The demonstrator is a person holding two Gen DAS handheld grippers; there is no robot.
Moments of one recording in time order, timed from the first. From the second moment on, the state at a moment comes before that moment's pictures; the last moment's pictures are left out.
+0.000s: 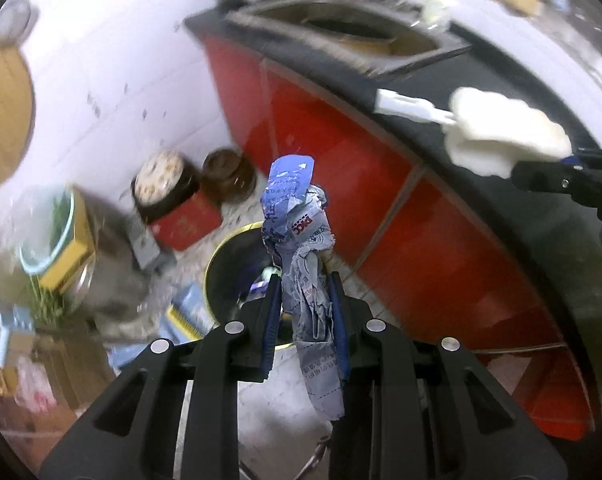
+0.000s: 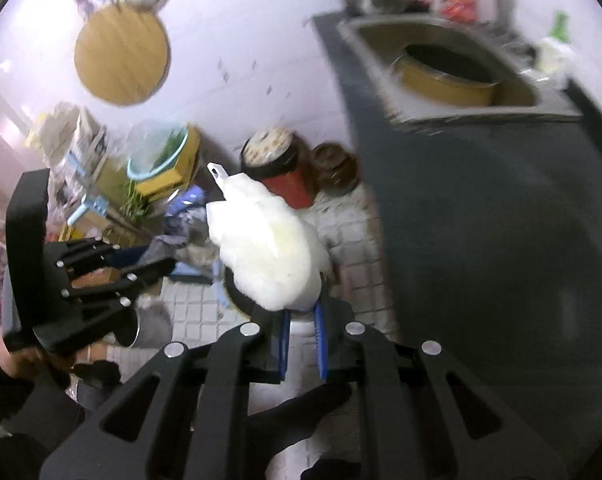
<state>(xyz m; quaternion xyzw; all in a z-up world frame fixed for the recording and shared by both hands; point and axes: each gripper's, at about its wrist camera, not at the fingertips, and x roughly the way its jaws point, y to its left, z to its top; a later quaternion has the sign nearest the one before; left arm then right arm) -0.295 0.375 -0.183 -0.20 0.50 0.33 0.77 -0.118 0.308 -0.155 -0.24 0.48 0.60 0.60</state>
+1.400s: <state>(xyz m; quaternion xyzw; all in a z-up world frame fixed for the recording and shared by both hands) -0.228 0.367 -0.176 -0.17 0.47 0.25 0.83 -0.084 0.267 -0.116 -0.23 0.48 0.54 0.65</state>
